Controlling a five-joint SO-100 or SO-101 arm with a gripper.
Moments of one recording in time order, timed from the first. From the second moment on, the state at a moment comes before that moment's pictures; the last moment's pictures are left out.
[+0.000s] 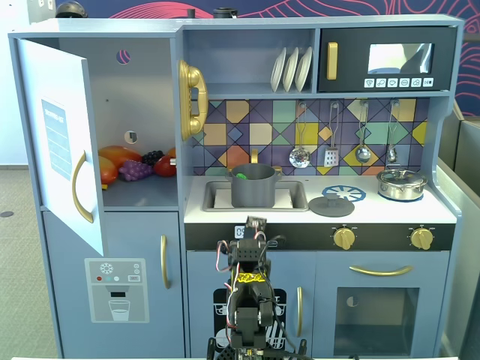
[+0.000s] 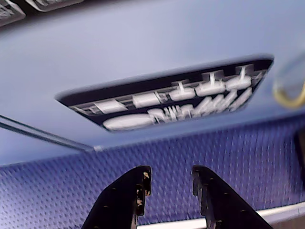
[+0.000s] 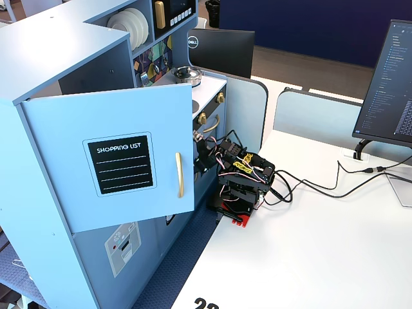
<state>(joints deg) 0.0 179.1 166.1 62.2 -83.5</state>
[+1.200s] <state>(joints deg) 0.9 182.5 172.0 77.8 -87.0</state>
